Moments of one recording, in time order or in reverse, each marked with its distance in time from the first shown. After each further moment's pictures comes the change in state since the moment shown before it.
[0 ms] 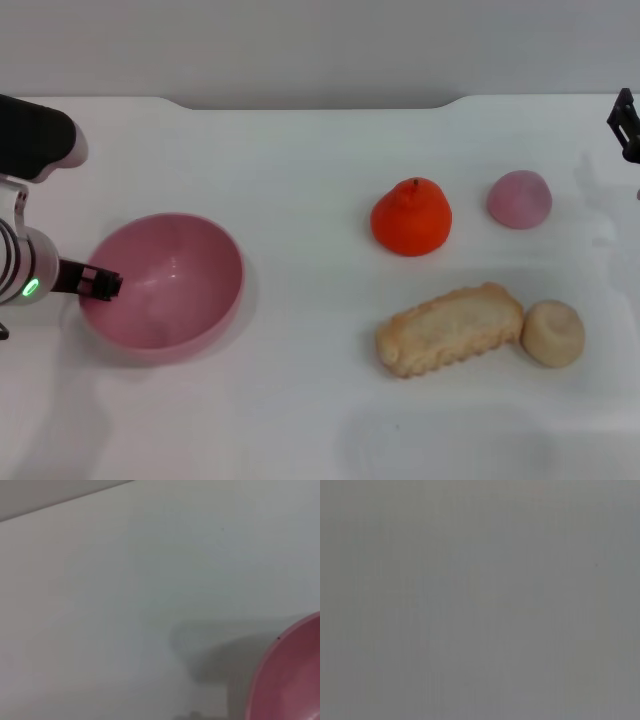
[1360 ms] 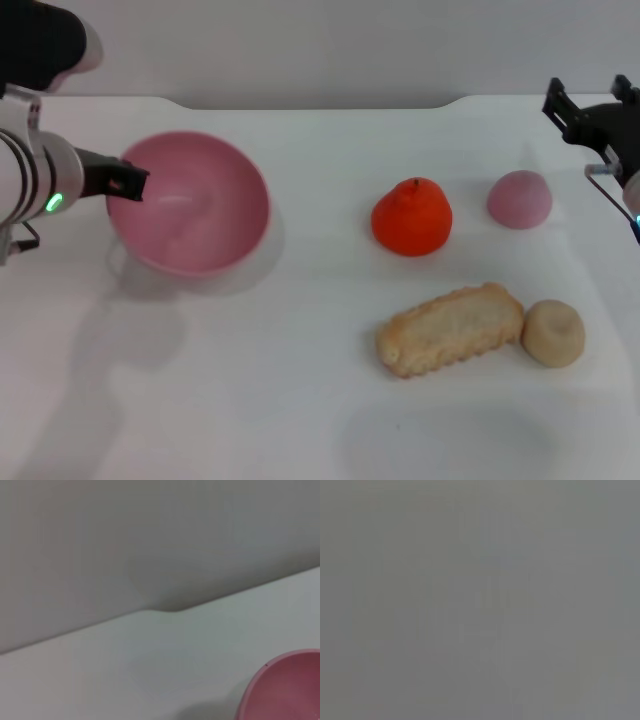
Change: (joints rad) left arm -0.043 -0.001 -0.002 0.082 0.028 0.145 -0.022; right arm -0.027 -0.022 0.113 -0.257 -0.165 0.334 -0.022
